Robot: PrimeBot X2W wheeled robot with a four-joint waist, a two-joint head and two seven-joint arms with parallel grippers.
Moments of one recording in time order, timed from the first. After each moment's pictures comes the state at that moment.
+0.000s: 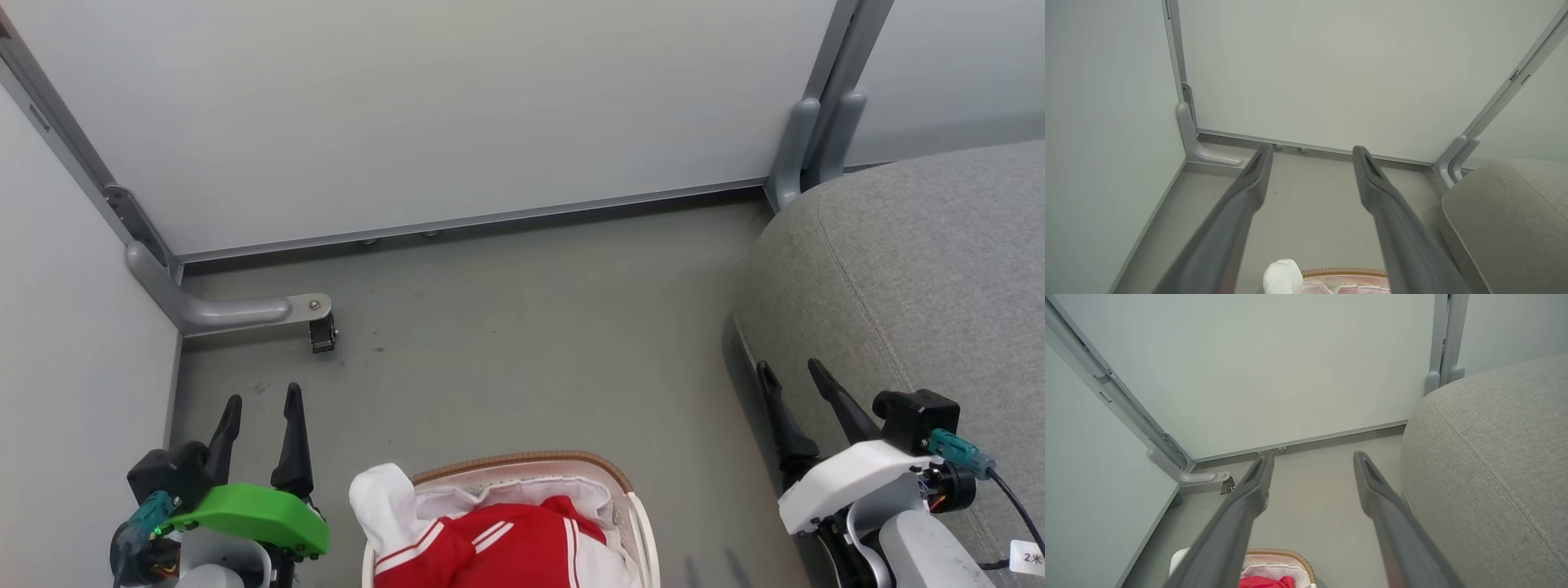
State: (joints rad) left arm -0.14 0.08 -0.04 0.41 -0.39 -0.13 -0.21; right arm -0.19 -0.13 0.14 0.38 0.44 0.13 -0.21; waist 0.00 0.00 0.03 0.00
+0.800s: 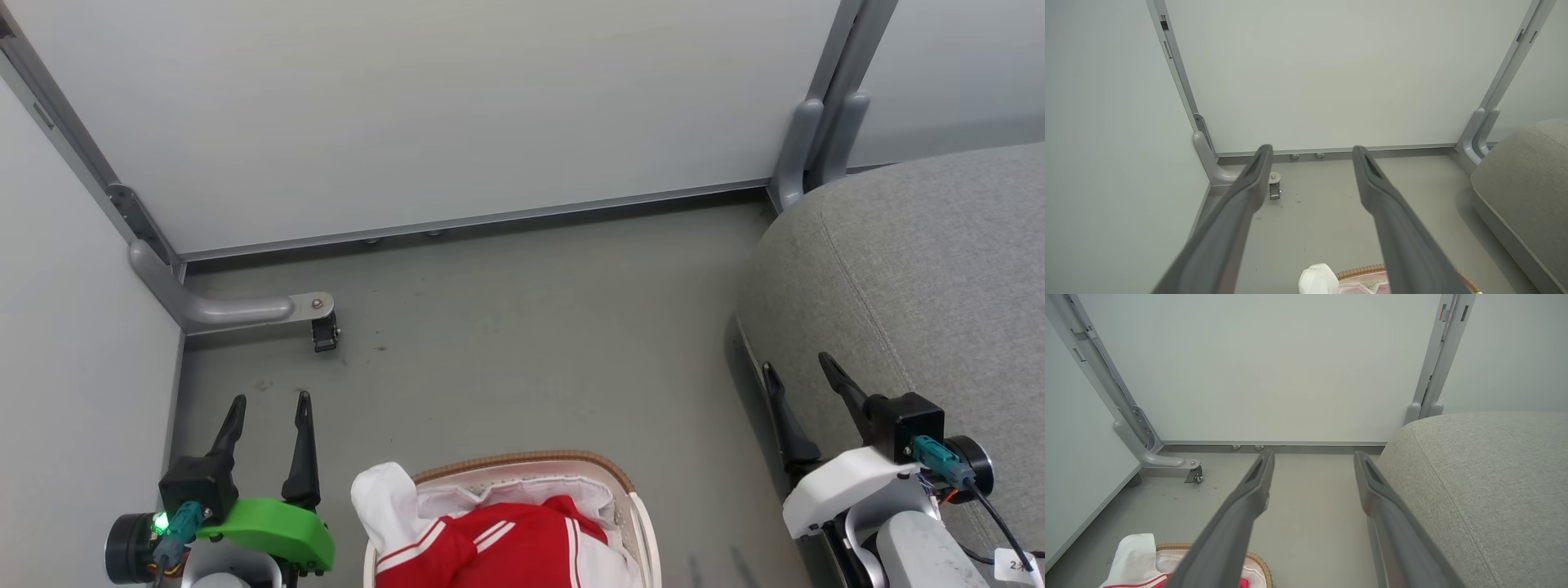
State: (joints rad) left arm -0.12 0.07 -0.02 0.40 -0.16 -0.13 -0.26; right arm -0.18 -0.09 0.06 0.40 0.16 0.13 -0.25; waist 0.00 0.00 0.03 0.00
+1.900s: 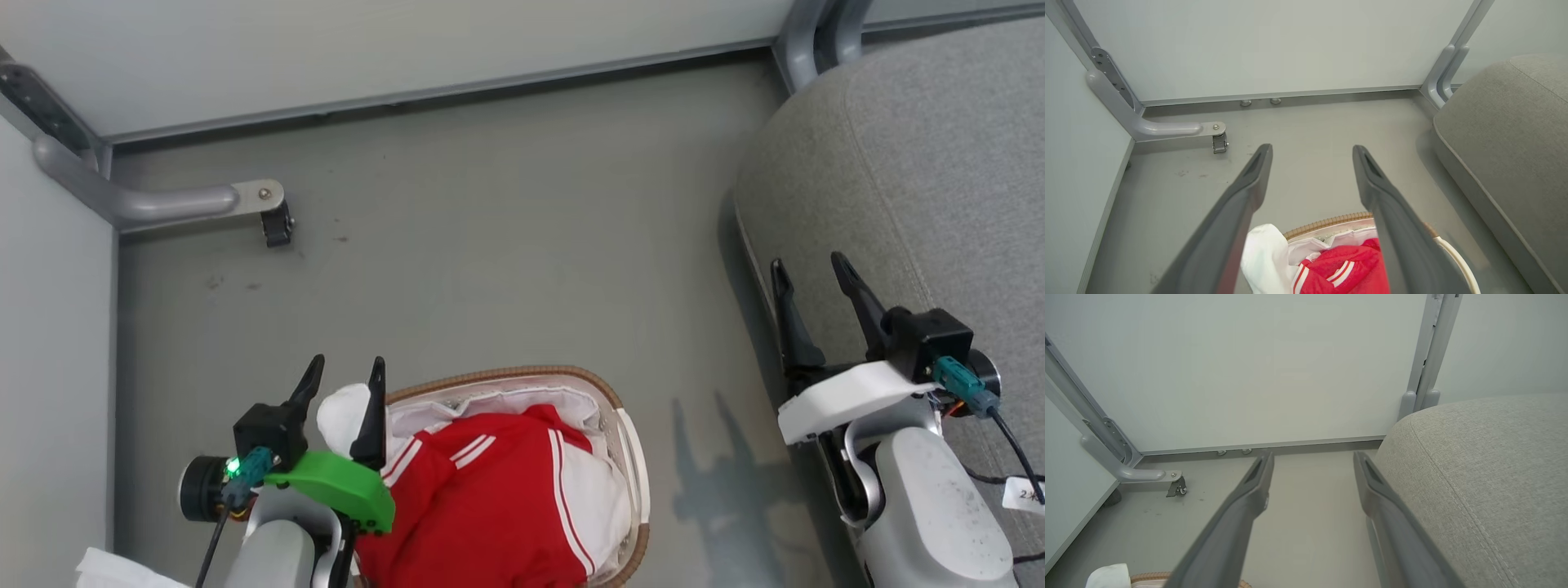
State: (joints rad) left arm -0.25 0.05 -0.19 0.53 -0.23 -0.13 -0.26; right arm -0.32 -0.05 0.00 0.35 0.16 0.13 -0.26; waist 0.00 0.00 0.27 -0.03
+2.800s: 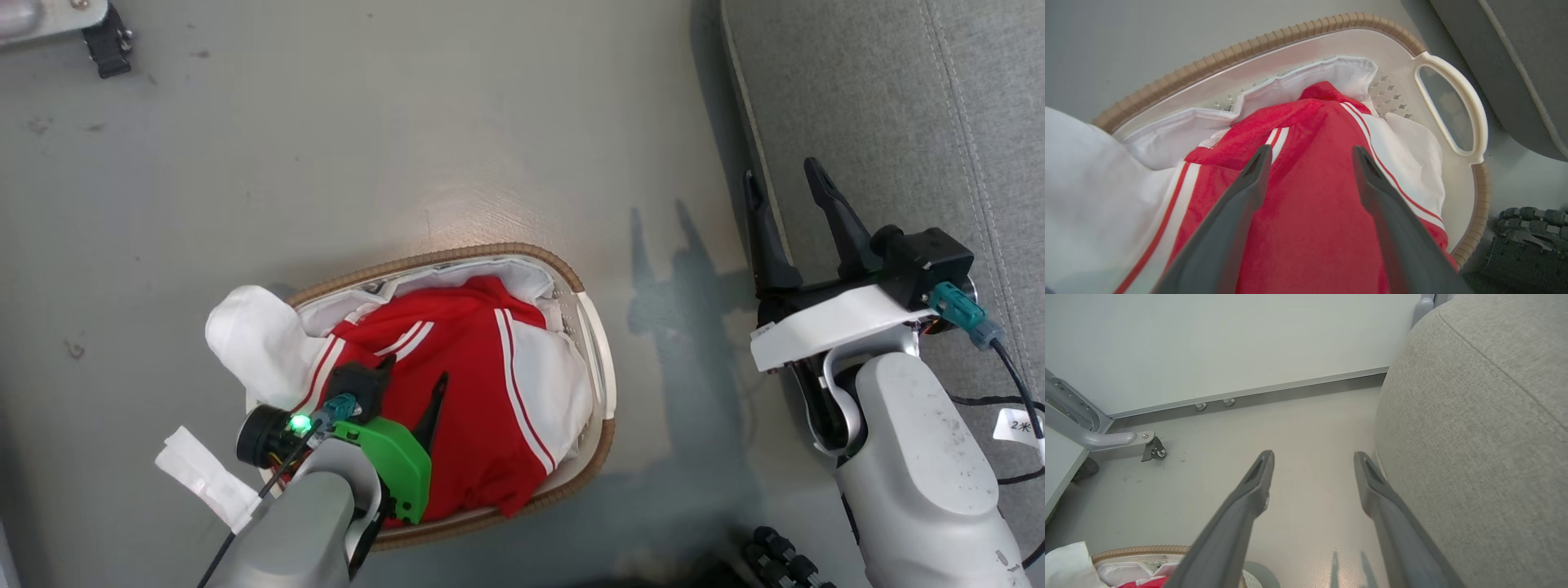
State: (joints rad) left arm -0.55 0.12 -0.68 0.94 -0.46 -0.13 -0.26; right arm -0.47 -0.05 0.08 0.31 0.25 0.13 -0.26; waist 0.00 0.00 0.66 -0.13
